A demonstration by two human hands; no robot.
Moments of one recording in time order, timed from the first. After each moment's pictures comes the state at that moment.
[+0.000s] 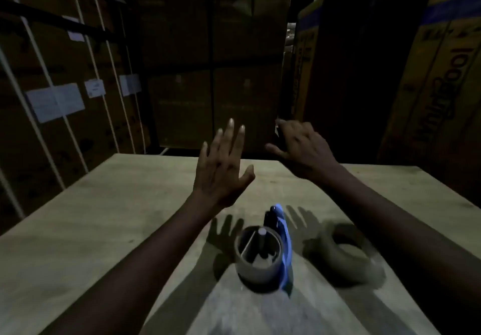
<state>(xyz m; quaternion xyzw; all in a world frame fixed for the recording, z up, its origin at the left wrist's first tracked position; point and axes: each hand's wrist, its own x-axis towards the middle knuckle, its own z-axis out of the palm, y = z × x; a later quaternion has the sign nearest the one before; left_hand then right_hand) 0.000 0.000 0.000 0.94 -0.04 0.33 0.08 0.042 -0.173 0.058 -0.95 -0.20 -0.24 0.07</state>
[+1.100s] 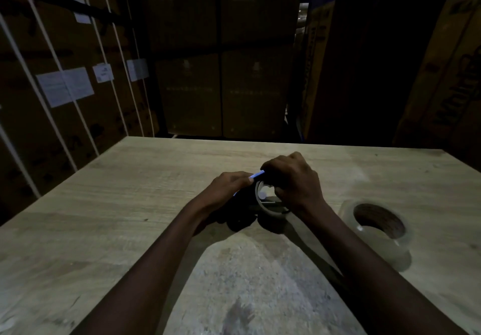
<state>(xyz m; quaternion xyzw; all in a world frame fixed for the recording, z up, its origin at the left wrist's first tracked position) 0.004 0.039 -0.072 0.83 -0.03 0.00 0.56 0.029 -0.143 -0.054 -0.88 -0.31 -0.29 0.19</state>
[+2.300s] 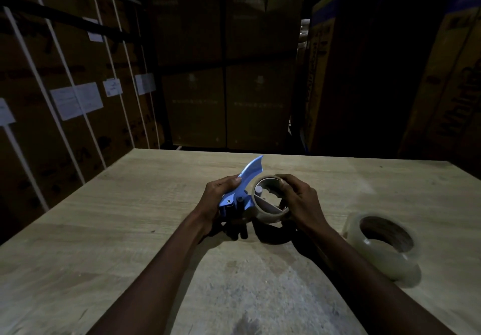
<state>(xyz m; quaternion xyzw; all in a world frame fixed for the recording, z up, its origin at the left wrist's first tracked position) 0.004 0.056 -0.083 0.64 0.04 0.02 0.77 0.032 -0.142 -0.076 -0.78 -0.23 -0.11 0.57</state>
